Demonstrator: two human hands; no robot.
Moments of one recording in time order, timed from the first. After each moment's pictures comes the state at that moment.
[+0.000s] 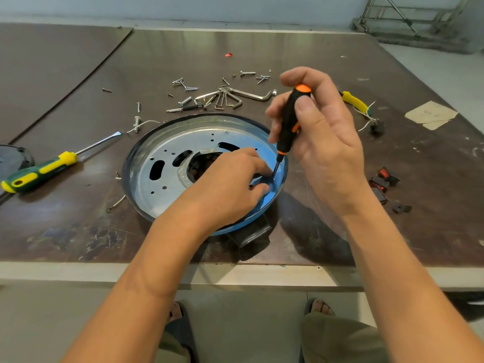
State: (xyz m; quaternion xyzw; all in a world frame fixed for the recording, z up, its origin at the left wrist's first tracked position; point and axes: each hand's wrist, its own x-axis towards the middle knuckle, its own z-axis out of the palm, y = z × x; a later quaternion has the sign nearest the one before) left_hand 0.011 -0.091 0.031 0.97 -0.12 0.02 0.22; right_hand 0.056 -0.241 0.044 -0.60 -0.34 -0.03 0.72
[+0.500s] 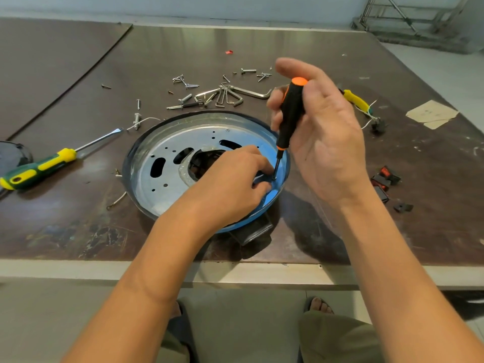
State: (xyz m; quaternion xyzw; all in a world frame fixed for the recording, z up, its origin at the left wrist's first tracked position) left_hand 0.010 -0.092 0.028 0.97 -0.12 0.03 0.23; right_hand 0.062 -0.232 0.048 -0.53 -0.29 0.01 0.80
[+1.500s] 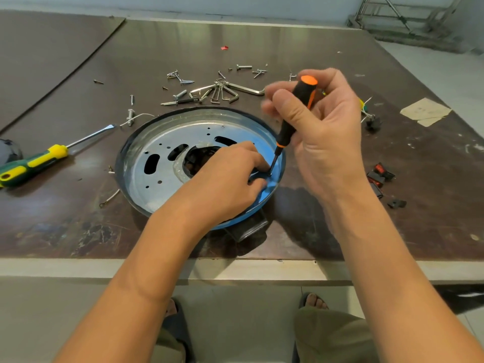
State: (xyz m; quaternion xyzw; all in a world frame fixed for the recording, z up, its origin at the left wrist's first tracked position) left_hand 0.011 -0.093 0.027 0.97 -0.12 0.04 0.23; right_hand 0.063 -0.233 0.044 -0.55 -0.25 -0.06 0.79
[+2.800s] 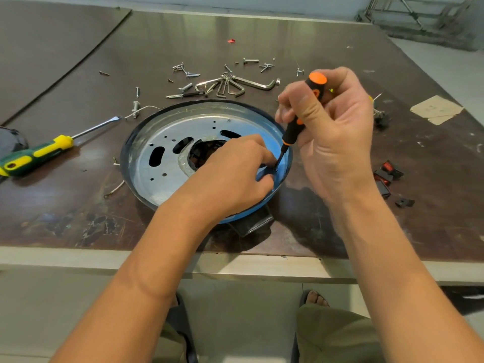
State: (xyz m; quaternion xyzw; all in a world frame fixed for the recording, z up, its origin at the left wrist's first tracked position) left_hand 0.013 -0.093 0.025 0.96 -0.13 0.06 0.22; right_hand 0.052 -0.230 0.046 -0.54 -0.25 -0.07 0.80
